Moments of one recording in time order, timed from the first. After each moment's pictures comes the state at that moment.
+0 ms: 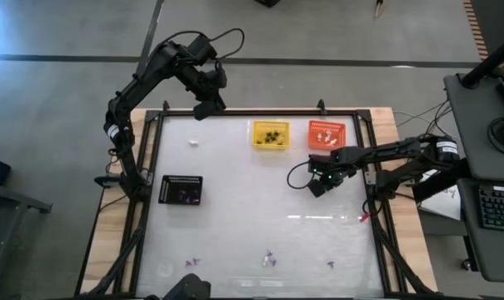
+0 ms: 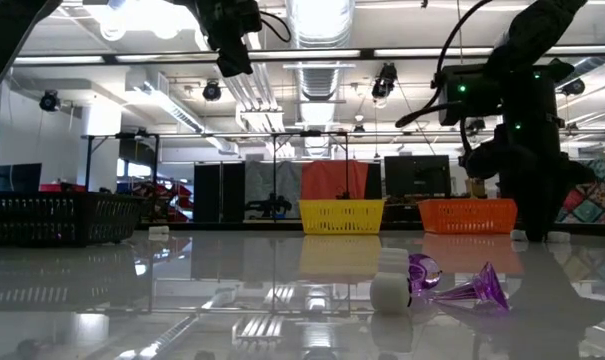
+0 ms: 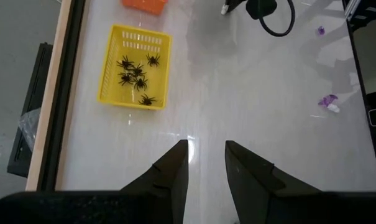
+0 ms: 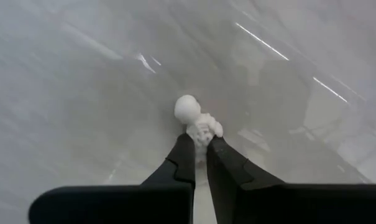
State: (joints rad) left arm 0.74 1.85 2.18 -1.52 0.53 0.56; right arm -0.20 1.40 0.63 -0.75 -0.06 0.84
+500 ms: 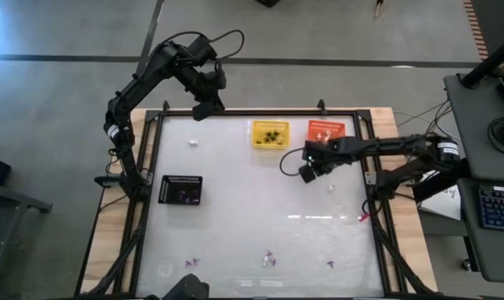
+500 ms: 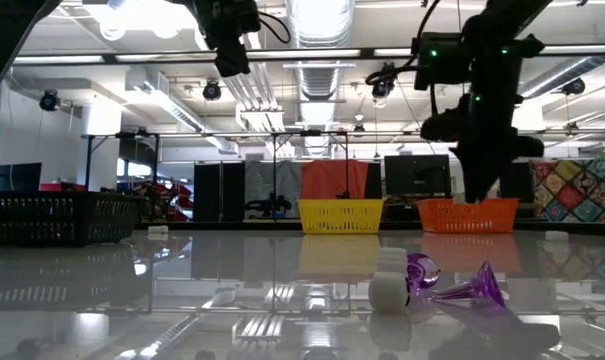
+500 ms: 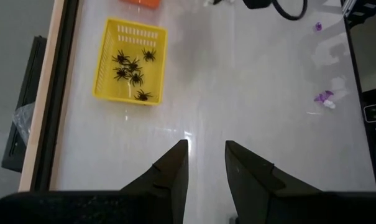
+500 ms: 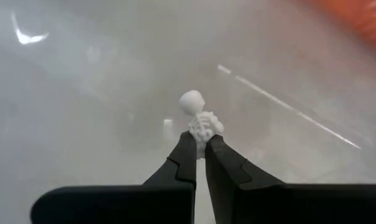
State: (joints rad) left arm 0.74 1.85 2.18 -1.55 0.53 0.56; right arm -0.25 1.37 0.81 -0.79 0.09 0.82
